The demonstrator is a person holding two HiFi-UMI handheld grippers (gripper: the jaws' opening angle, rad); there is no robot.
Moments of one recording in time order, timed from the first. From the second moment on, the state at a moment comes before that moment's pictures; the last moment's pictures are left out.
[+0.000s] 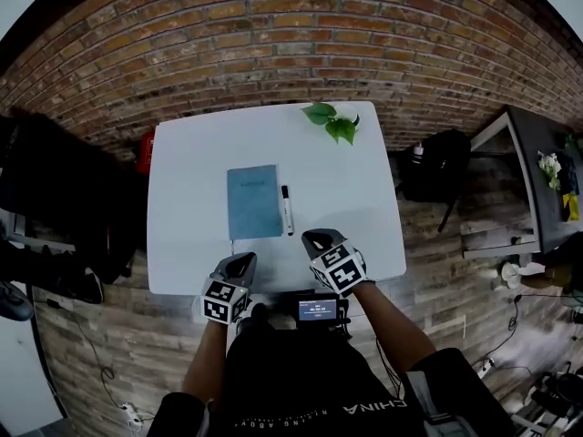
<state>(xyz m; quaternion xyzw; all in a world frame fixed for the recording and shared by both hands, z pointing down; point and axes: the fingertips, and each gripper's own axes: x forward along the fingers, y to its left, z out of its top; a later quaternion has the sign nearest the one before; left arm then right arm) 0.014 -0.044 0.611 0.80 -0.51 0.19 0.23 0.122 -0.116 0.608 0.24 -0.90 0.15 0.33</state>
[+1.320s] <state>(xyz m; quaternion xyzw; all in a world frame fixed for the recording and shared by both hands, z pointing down) 0.021 0.210 0.569 0.85 -0.50 0.15 0.11 0.128 0.145 0.547 0.38 -0.89 0.09 0.25</state>
